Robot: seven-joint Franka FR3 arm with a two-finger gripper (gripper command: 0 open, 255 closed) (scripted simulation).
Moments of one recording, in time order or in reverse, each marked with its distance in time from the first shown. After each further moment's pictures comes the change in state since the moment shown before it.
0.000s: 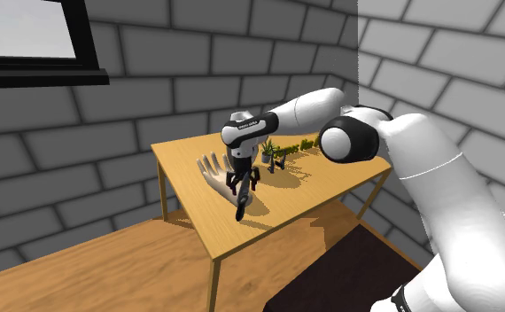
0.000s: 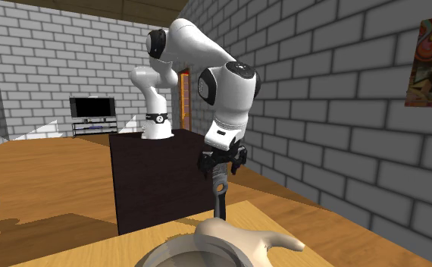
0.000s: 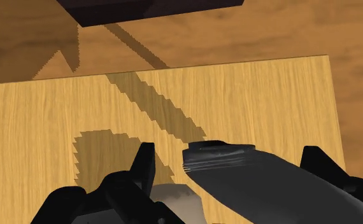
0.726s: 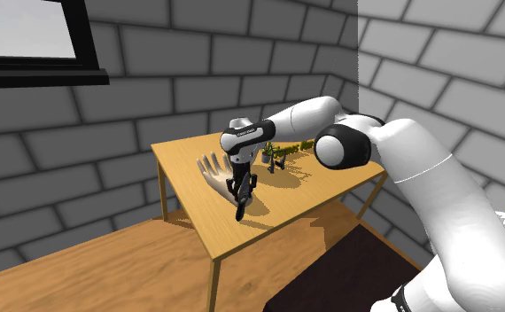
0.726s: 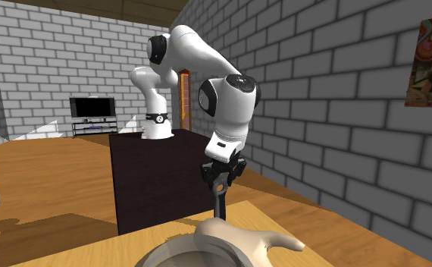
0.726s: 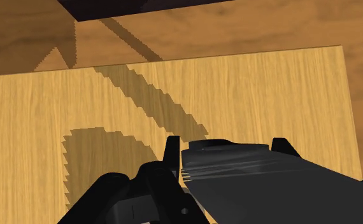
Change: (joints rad) arm -0.001 0.070 0.001 0.049 0.001 0.022 -0.002
